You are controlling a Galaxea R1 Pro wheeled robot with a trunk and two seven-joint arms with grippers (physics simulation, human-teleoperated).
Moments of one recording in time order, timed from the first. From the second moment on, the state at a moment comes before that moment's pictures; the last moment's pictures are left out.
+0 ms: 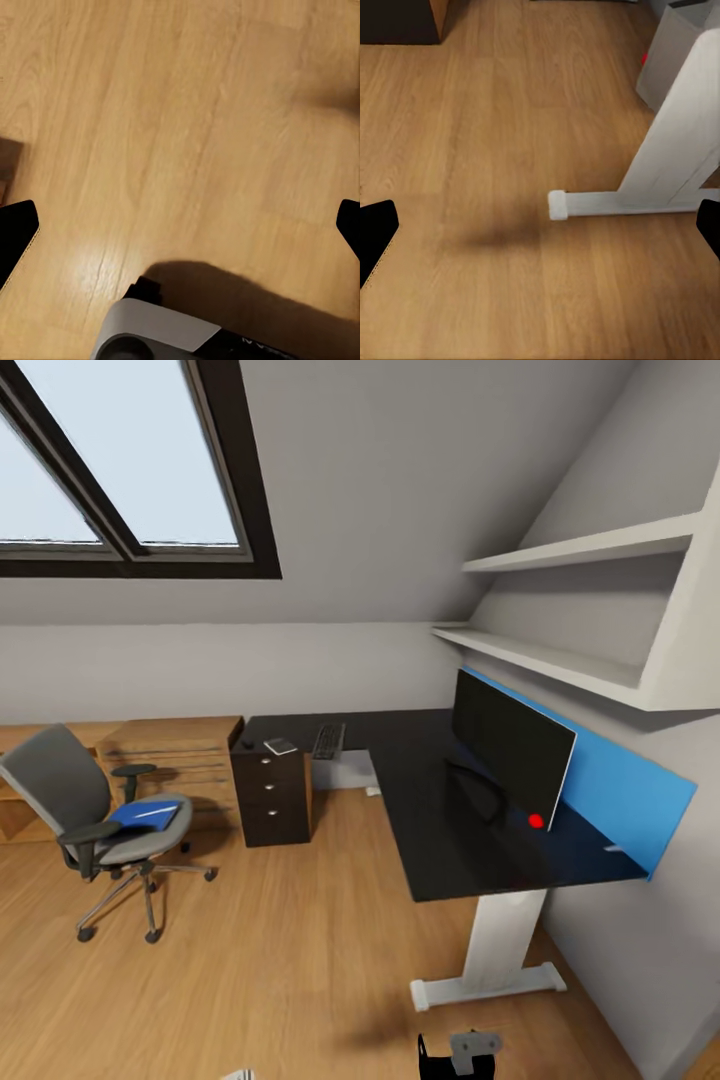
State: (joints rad) left arm -0.40 -0.06 -0.39 -0.04 0.68 -0.15 0.24; right arm -0.37 0.11 0.49 -0.10 -0.29 -0.58 -0.22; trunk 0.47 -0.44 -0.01
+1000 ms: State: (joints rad) left arm -0.40 -0.06 -0.39 -0.04 0.68 -0.15 0.24; right arm -0.37 0.11 0.49 -0.10 -0.29 -0.58 -0.22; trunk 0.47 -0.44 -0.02
